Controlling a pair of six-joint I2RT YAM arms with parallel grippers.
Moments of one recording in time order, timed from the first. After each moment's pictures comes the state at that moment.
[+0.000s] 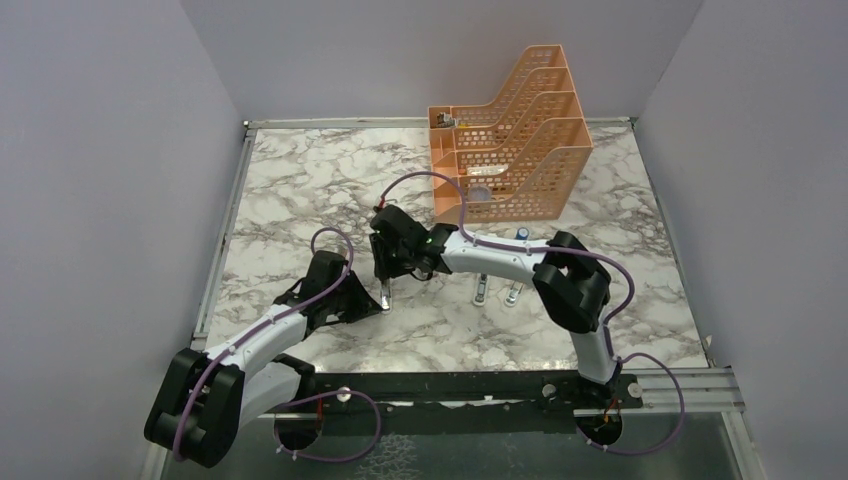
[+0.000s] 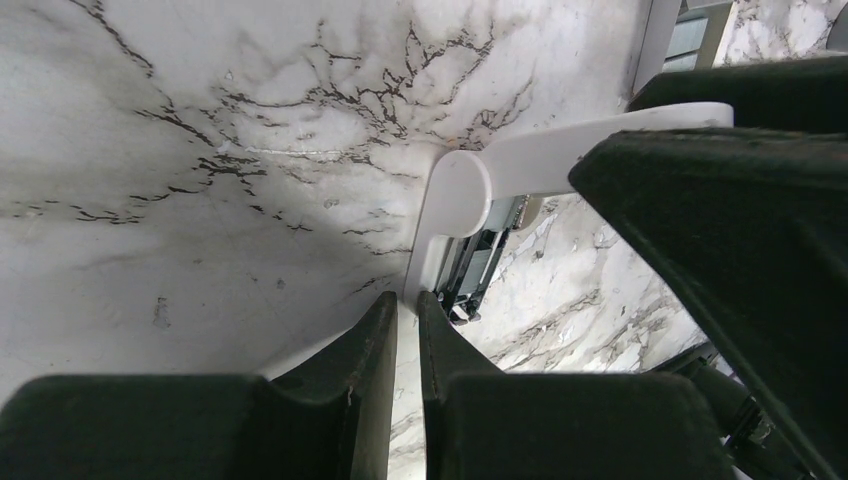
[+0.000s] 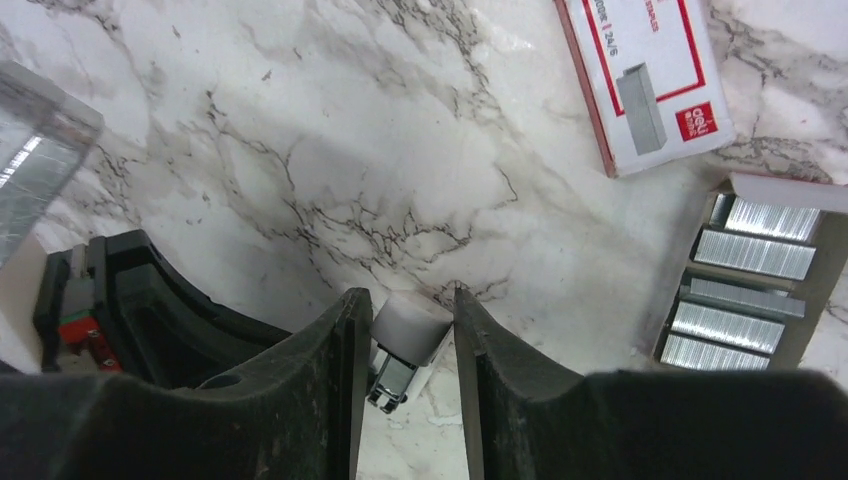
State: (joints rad) left arm -0.37 1.05 0.31 -0.17 0.26 -0.85; right arm 1.03 2.03 1.52 -0.35 0.10 0.59
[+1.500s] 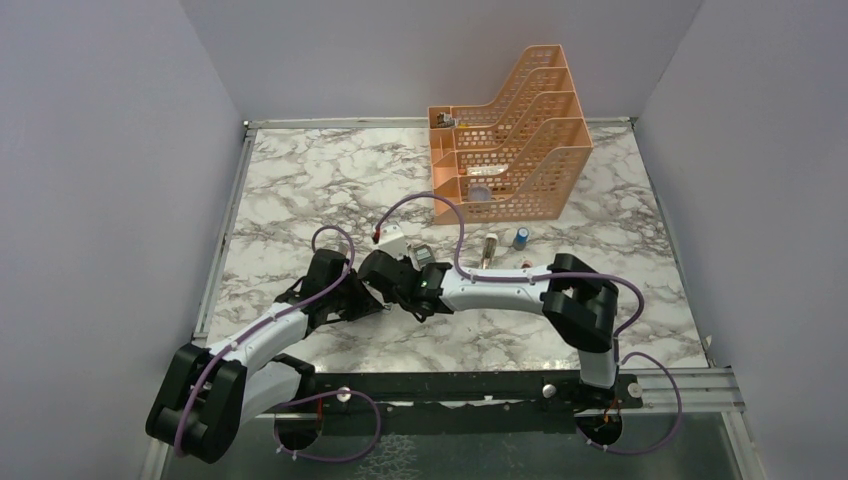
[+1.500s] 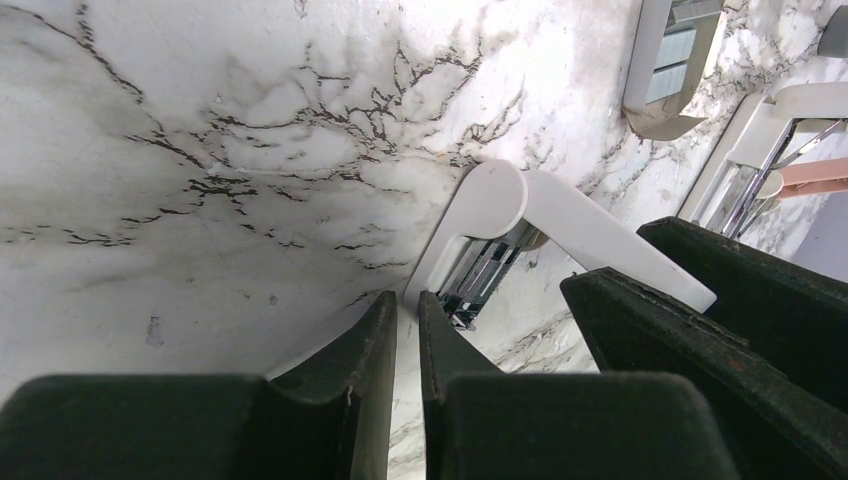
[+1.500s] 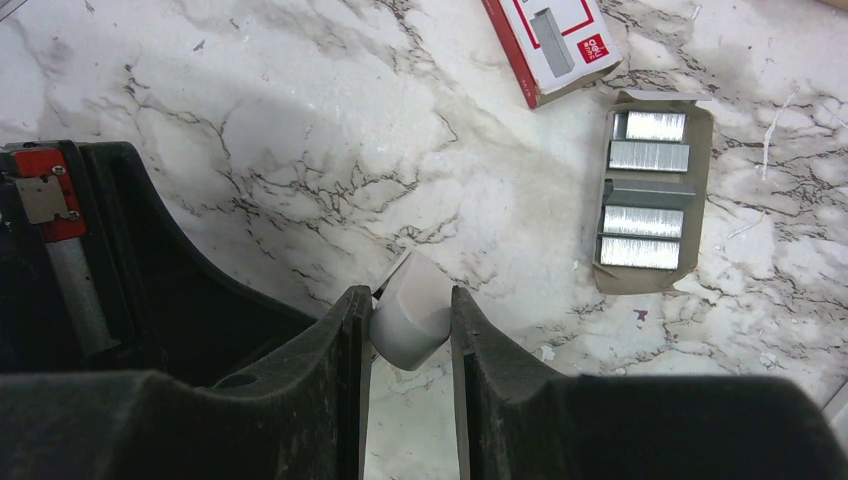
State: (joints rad) left arm -0.37 1.07 0.31 -0.14 0.26 -0.85; right arm 1.22 1.94 1.36 -0.29 0.52 0.61
